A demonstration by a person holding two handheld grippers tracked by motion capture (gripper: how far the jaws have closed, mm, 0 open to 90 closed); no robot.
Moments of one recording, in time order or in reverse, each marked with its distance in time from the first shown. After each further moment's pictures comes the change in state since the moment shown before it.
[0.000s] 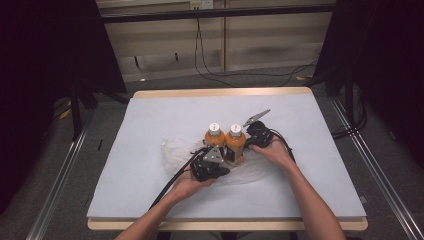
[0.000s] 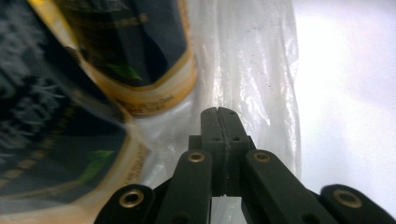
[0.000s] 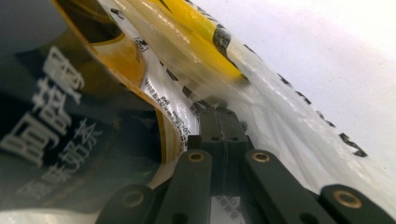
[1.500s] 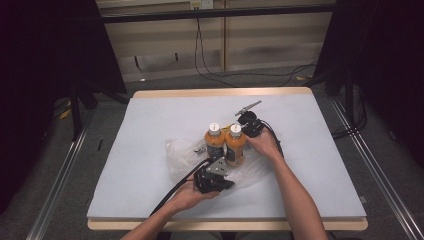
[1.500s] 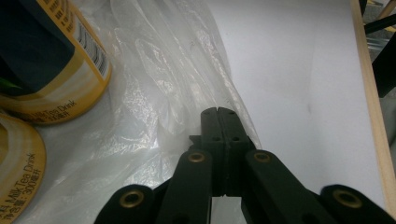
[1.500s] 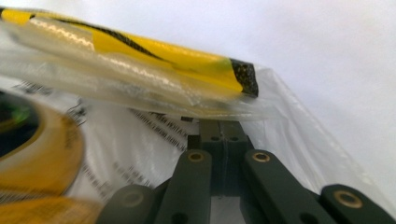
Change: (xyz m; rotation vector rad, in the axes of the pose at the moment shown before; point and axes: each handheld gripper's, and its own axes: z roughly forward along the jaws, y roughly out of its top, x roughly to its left) left arm -0.031 0.000 0.001 -0.007 -0.109 0.035; right arm -0.016 0.032 0.025 -0.027 -0.119 0.089
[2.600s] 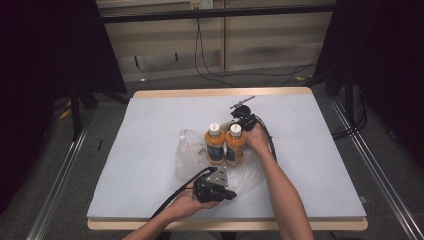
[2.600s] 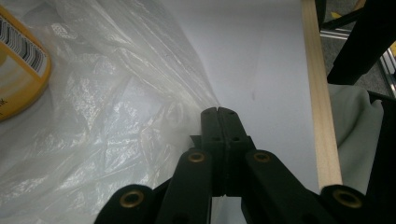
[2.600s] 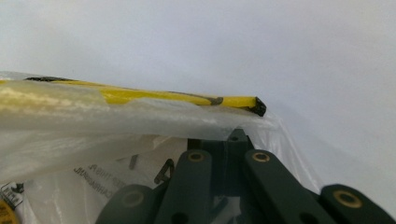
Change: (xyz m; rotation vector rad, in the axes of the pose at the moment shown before) left arm -0.023 -0.002 -0.006 0.045 -0.056 0.051; right arm -0.003 0.023 0.018 -0.006 -0.146 0.084
